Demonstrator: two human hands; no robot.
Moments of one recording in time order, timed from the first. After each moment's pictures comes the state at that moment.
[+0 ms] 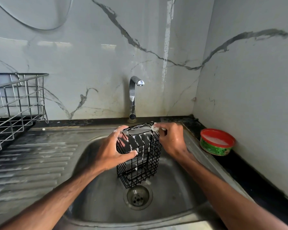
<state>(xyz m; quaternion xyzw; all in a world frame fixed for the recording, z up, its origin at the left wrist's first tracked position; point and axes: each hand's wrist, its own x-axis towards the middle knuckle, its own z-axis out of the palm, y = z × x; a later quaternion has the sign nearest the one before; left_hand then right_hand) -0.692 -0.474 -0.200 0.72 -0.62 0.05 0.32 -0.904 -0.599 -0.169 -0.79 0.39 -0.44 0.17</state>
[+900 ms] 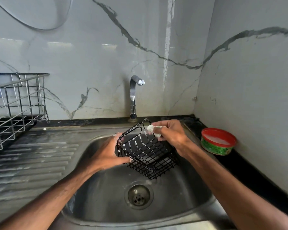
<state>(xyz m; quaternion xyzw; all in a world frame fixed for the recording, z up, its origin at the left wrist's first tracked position) -0.693 -0.469 -0.193 0.76 -0.61 -0.02 0.23 -0.907 -0.587 -0.139 -0.68 0.37 -0.38 0.51</state>
